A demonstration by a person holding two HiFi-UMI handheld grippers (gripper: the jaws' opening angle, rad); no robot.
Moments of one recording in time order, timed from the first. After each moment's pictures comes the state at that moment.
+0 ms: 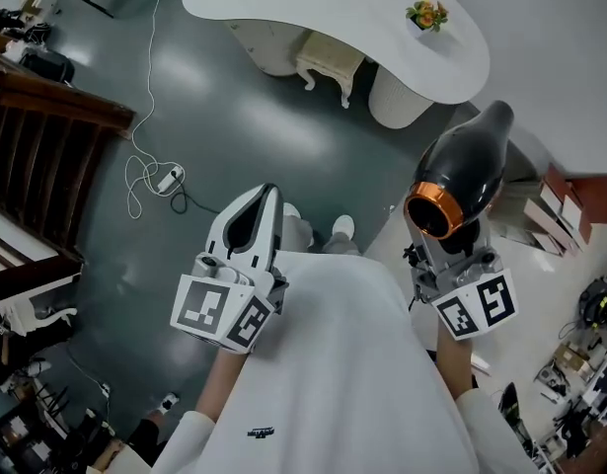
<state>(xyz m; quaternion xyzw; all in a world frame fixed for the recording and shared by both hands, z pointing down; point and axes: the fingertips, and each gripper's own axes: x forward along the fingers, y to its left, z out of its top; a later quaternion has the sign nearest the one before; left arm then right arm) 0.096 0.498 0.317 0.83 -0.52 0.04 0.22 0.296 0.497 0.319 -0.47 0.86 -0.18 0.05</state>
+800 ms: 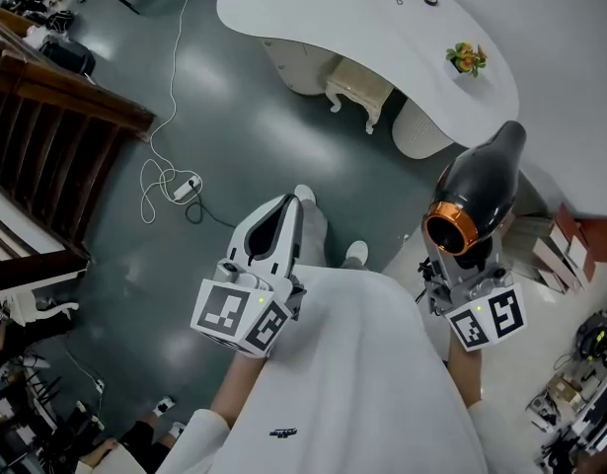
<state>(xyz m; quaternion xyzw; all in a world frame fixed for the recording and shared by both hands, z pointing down) 0.047 0.440 0.318 0.81 -0.54 0.02 0.23 0.255 0.434 0.317 -0.45 0.88 -0.17 0.04</state>
